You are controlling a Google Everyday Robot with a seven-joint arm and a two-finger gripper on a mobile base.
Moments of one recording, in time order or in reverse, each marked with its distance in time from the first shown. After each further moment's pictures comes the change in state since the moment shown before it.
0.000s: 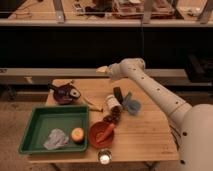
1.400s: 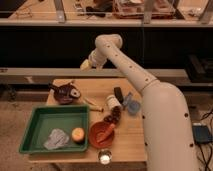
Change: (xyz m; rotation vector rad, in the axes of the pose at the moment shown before) arm -0.016 -0.105 0.023 -0.166 -0.240 -0.693
